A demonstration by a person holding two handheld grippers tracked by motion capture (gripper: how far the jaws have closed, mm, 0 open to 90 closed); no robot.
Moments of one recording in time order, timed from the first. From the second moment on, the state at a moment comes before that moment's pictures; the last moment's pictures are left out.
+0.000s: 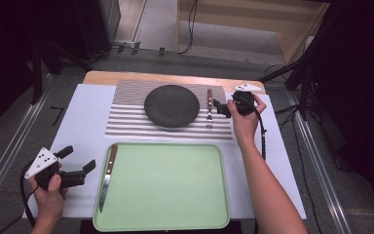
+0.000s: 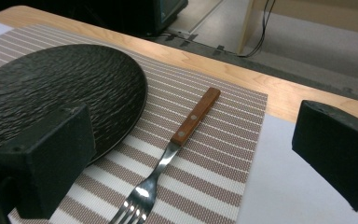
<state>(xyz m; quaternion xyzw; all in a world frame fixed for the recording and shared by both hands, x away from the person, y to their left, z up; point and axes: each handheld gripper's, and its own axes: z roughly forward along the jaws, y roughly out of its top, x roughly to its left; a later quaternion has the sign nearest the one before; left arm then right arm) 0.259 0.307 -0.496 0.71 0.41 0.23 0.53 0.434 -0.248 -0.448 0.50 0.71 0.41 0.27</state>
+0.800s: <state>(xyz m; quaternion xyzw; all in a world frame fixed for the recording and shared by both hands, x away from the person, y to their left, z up) 0.257 0.306 -0.496 0.71 0.41 0.23 0.53 0.496 -0.223 -0.474 0.57 0.71 0.34 0.23</state>
